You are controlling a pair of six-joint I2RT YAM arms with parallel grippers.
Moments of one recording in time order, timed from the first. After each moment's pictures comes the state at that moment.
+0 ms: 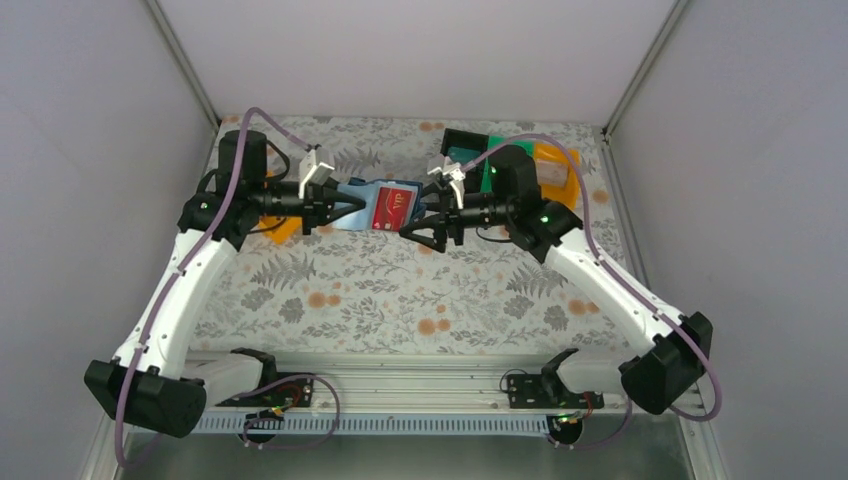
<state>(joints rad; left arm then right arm) -0.23 1.16 1.26 -0.66 1.12 0.30 0.61 1.26 1.20 -0.32 -0.89 0.02</state>
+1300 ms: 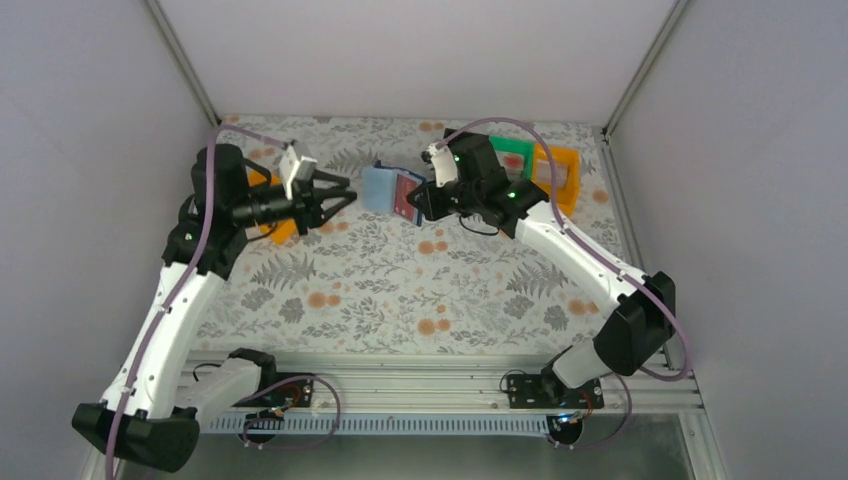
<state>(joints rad) -0.19 1.02 1.20 -0.47 0.91 0.03 0.64 1.49 1.36 -0.52 -0.33 0.29</state>
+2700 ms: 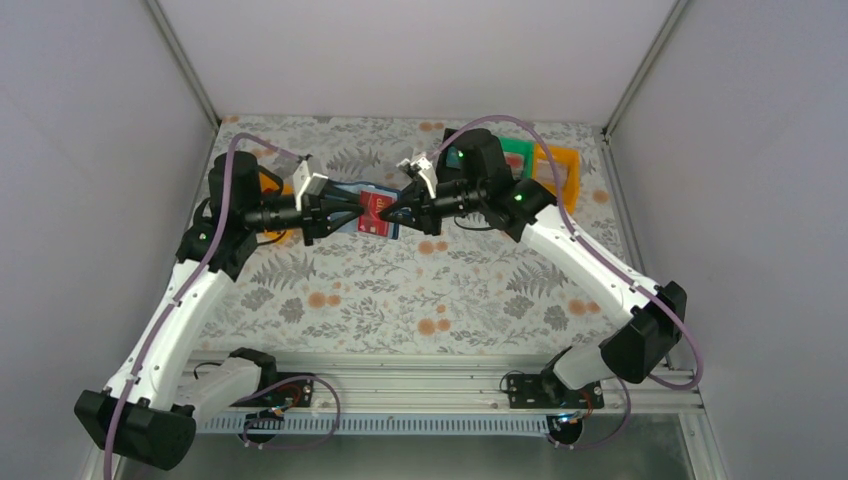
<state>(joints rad) -0.26 1.00 1.05 -0.38 1.02 0.07 0.71 1.46 1.43 -0.46 -0.85 -0.01</state>
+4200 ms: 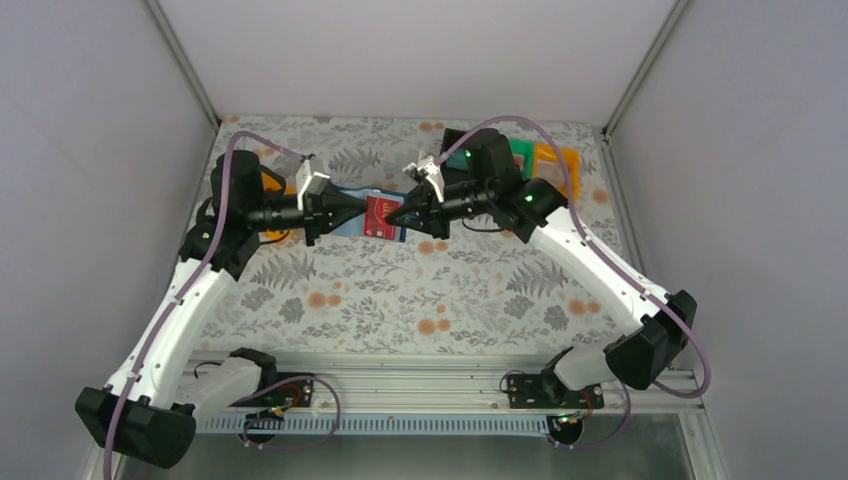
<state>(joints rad) -0.29 1.02 1.08 -0.37 1.03 0.07 0.69 1.42 1.46 -0.56 -0.87 -0.10</state>
